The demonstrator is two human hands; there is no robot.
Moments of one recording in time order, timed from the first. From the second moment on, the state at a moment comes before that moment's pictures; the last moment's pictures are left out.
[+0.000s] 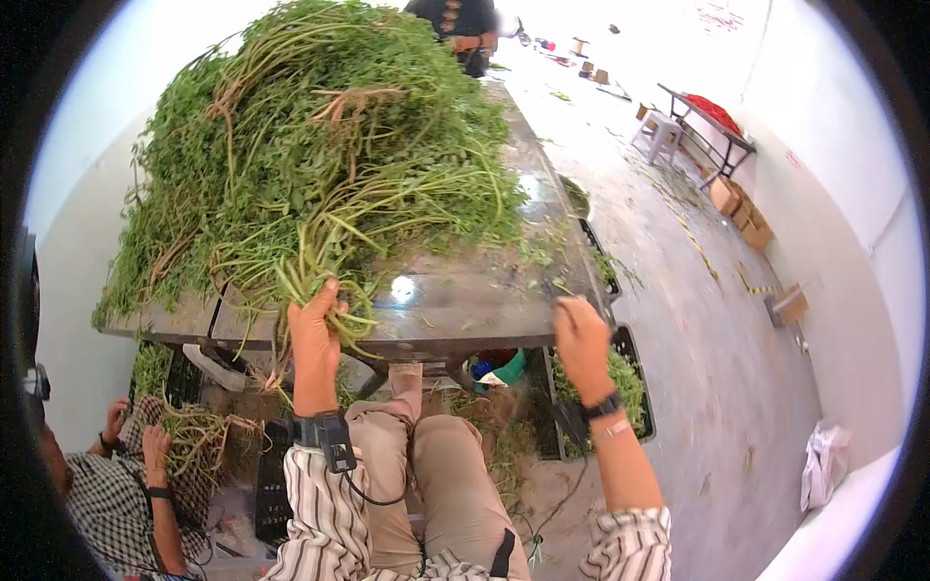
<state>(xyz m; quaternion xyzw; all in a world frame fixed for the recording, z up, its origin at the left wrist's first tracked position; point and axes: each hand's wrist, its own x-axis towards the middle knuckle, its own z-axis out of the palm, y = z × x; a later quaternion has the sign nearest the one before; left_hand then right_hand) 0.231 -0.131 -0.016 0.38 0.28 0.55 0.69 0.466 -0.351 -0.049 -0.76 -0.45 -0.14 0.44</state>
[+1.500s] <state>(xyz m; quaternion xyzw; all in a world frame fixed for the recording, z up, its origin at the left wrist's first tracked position) 0.182 -0.132 -0.009 0.28 0.28 0.55 0.73 0.481 -0.313 -0.088 -0.79 -0.41 -0.29 0.36</state>
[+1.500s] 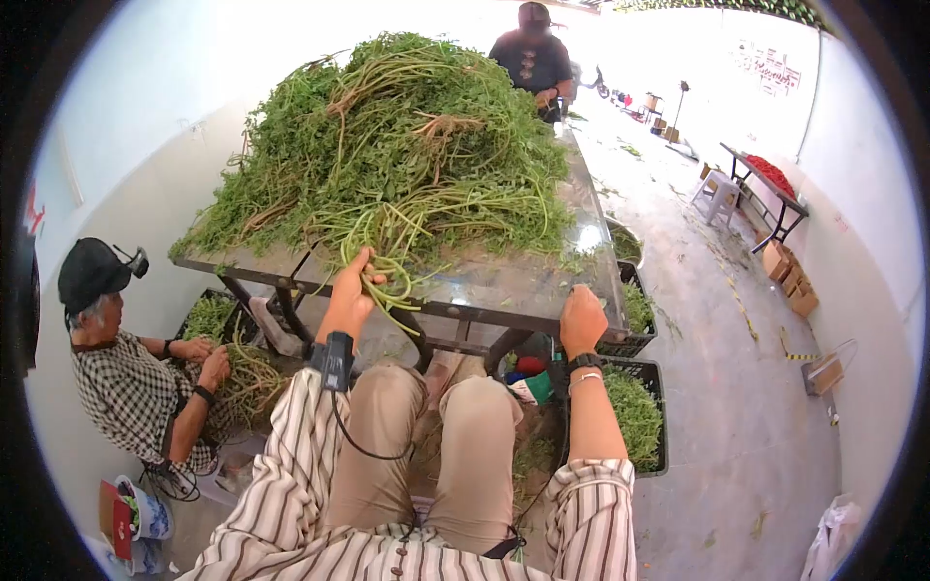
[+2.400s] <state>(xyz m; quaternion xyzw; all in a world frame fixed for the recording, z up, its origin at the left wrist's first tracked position) 0.131 -0.160 -0.022 0.29 0.29 0.58 0.71 0.471 -0.324 -0.069 -0.81 -0.43 -0.21 0.34</state>
